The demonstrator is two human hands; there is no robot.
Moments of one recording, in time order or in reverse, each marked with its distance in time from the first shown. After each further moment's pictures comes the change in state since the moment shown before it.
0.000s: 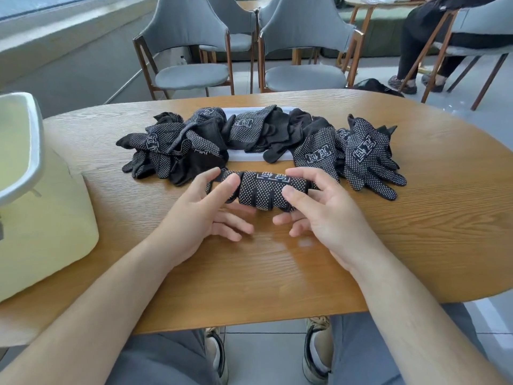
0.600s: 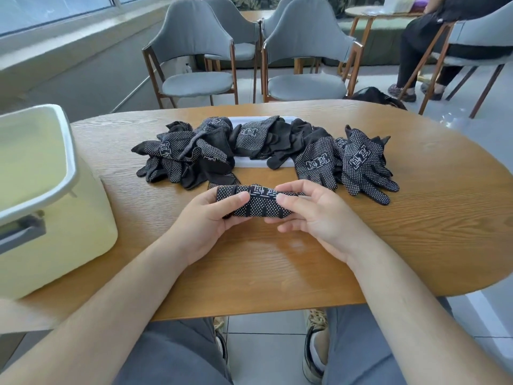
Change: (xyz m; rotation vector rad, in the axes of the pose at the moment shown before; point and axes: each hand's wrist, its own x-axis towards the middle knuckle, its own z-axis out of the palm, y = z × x) left_hand -0.004 -0.001 -0.003 -0.195 -0.080 0.043; right_hand 0.003 -0.012 0.002 0.099 -0.165 0.121
